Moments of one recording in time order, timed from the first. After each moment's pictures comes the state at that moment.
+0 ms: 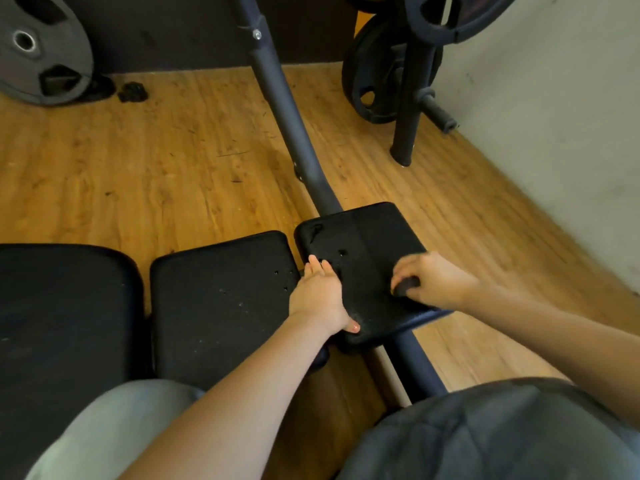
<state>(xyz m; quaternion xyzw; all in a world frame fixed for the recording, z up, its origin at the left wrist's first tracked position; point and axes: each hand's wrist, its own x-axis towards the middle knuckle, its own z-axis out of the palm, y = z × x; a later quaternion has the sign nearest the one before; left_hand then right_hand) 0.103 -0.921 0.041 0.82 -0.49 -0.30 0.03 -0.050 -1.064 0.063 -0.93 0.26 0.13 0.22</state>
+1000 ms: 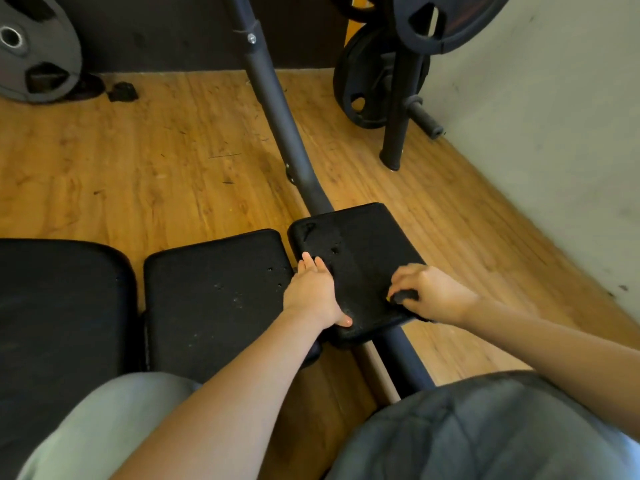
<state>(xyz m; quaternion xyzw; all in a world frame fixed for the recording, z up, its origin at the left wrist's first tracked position) 0.103 -0.920 0.041 0.82 -0.49 -0.30 0.05 -0.071 -1.046 0.058 -0.96 0.22 0.09 0.17</state>
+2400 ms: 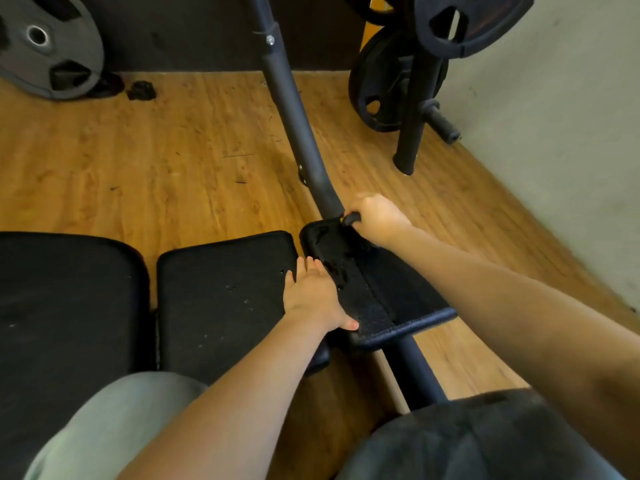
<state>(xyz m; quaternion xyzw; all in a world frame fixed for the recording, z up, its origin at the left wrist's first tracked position) 0.114 -0.917 0.043 0.83 -0.49 -0.27 -0.03 0.073 -1.085 0.071 -0.95 0.29 0.01 0.10</state>
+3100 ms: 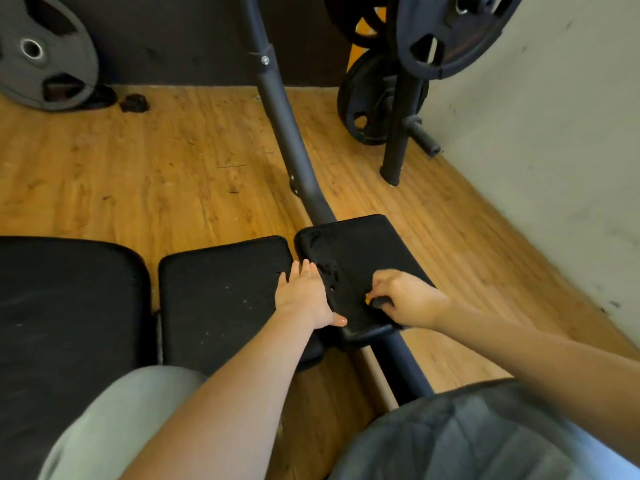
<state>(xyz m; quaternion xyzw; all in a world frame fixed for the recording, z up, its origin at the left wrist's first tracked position) 0.116 -0.905 0.048 0.82 -0.51 -0.25 -0.02 -0.038 -1.019 0.068 -0.97 0.18 0.11 0.13</state>
